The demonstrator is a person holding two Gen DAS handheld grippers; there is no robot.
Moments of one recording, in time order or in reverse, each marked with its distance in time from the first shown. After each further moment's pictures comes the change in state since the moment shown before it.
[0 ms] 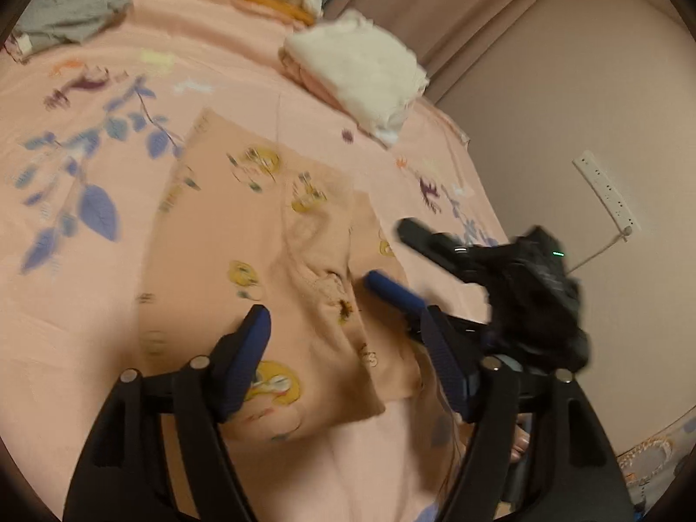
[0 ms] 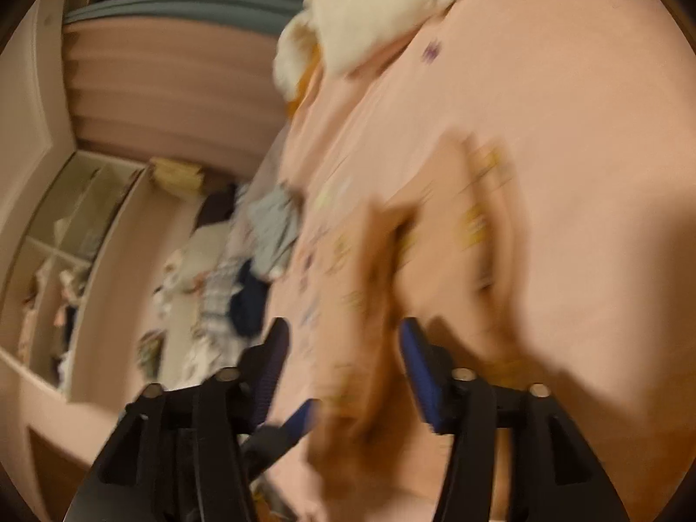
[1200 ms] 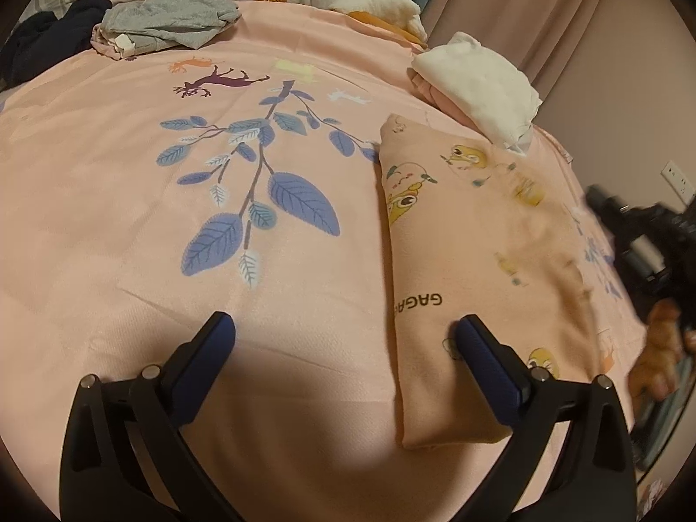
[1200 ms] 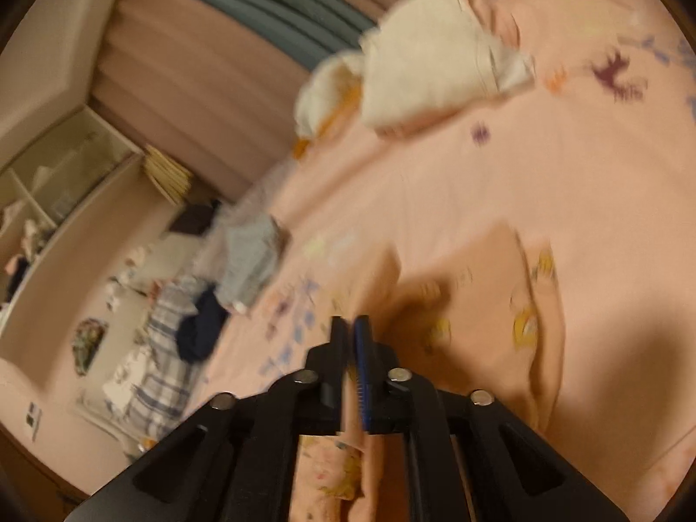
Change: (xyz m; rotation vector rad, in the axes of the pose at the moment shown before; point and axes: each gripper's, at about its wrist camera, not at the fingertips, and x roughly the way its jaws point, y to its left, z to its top) left arm 0.000 0.096 -0.025 0.001 -0.074 0.334; right arm 0.001 0.045 0.009 -0.271 -0.277 -0.173
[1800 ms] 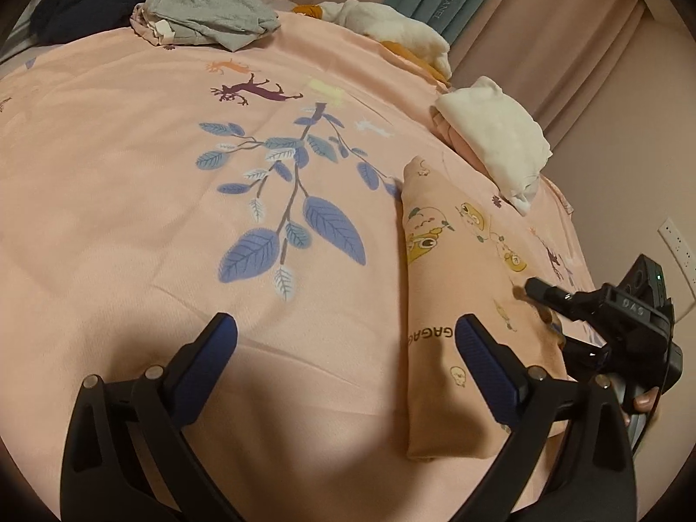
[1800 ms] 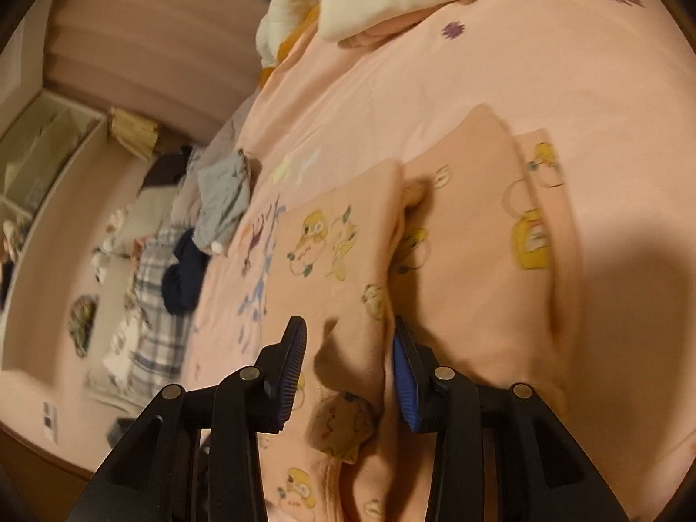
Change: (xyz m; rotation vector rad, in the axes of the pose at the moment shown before) left arm -0.016 0.019 0.003 -0.148 -0.080 -0.025; right arm 0.053 -0.015 -0.025 0.059 0.336 -0.068
